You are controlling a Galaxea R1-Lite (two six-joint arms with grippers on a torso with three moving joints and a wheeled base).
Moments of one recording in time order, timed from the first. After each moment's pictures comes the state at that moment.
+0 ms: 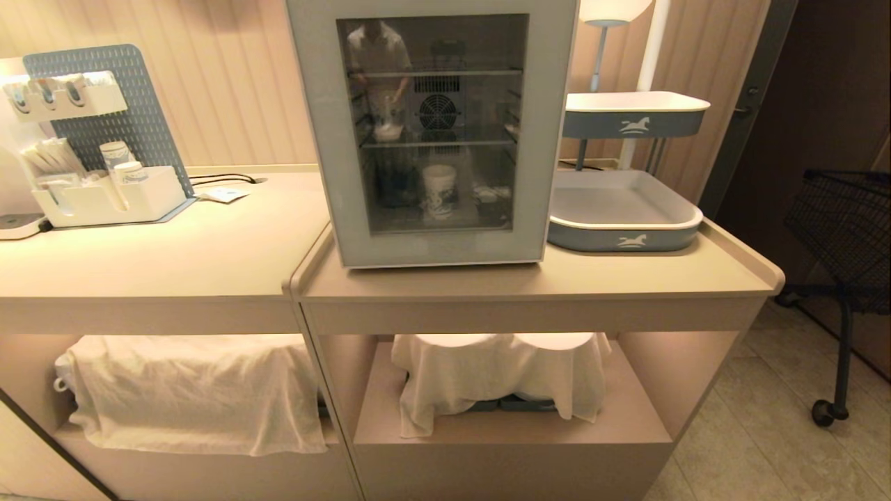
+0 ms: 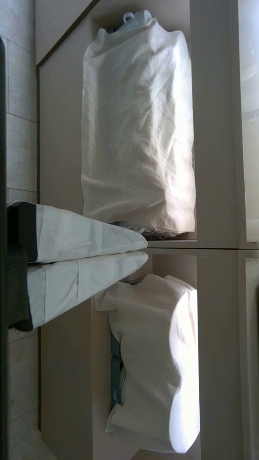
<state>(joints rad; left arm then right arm) 0.00 0.00 0.00 0.00 0.00 0.02 -0.03 0.33 -0.16 -0.01 -0.15 -0.08</state>
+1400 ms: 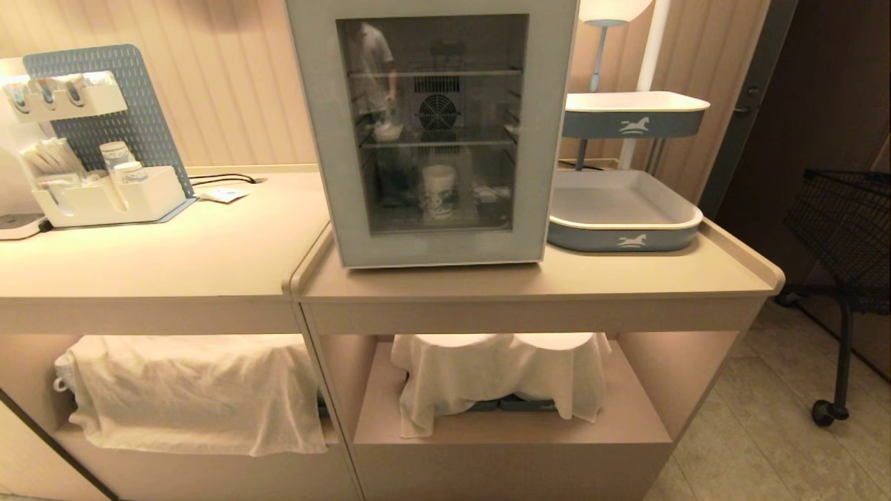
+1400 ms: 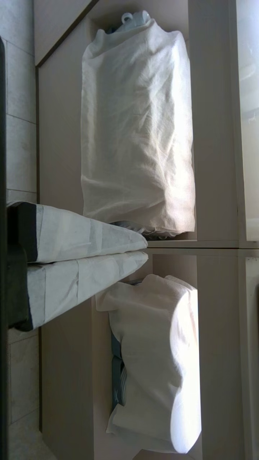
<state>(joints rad) 0.00 0.00 0.00 0.00 0.00 0.03 0.00 0.00 0.00 -0.01 0.01 -0.10</state>
